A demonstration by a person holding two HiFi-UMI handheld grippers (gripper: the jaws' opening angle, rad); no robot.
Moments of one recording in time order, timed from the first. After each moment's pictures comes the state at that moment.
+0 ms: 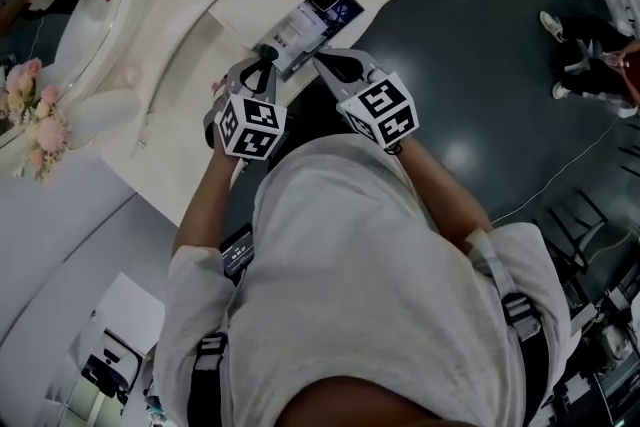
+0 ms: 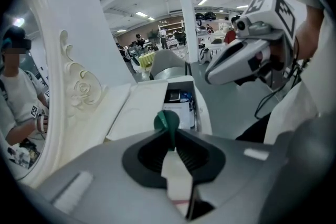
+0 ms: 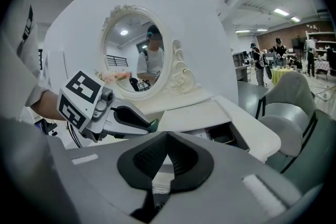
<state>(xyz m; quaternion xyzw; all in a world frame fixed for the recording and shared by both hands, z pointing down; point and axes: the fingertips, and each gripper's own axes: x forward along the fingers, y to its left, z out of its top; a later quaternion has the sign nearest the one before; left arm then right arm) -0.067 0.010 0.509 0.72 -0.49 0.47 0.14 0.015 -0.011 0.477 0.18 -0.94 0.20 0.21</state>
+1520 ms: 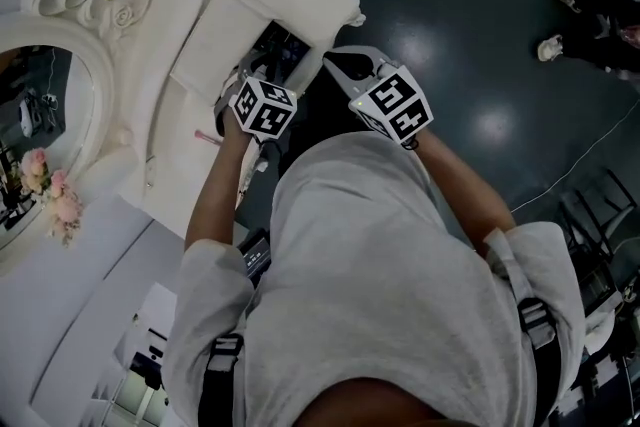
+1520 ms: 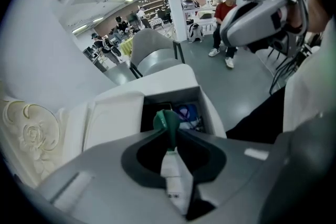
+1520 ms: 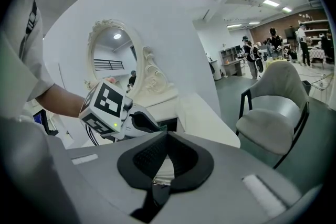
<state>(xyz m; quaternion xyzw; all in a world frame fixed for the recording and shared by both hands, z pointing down) 0.025 -0.123 0.593 0.69 -0.41 0.58 0.15 0.134 -0.133 0.519 0.18 -0.93 0.24 0.21</state>
